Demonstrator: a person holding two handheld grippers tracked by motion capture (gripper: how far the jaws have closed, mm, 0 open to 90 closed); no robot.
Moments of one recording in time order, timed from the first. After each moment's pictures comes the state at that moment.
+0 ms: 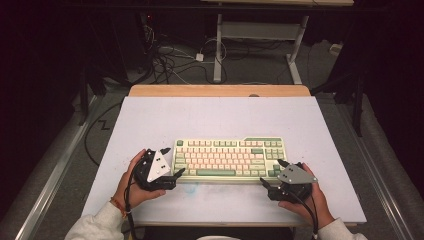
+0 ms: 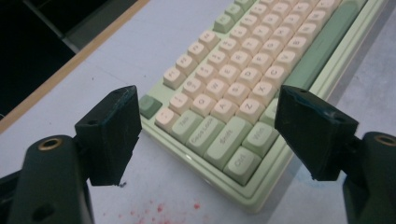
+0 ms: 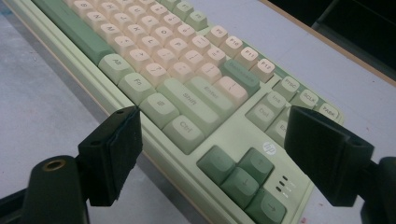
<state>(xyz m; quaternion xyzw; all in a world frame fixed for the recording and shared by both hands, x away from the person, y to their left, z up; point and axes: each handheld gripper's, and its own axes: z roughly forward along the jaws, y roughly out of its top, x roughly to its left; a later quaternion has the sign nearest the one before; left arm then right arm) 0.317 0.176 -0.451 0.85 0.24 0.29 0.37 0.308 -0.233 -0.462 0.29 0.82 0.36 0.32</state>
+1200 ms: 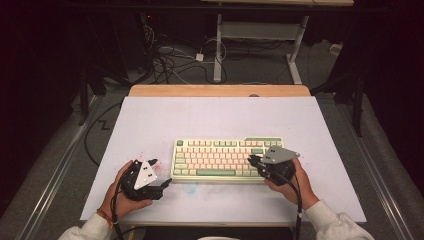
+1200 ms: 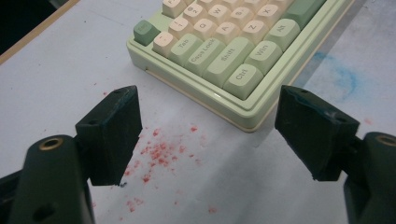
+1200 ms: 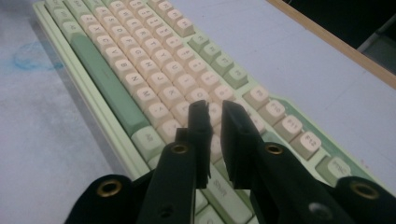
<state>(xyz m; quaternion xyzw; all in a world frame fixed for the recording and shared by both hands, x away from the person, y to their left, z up) 0.304 0.206 -0.471 0.86 0.27 0.27 0.35 0.350 -0.190 -0.432 0.24 0.86 0.38 0.25</state>
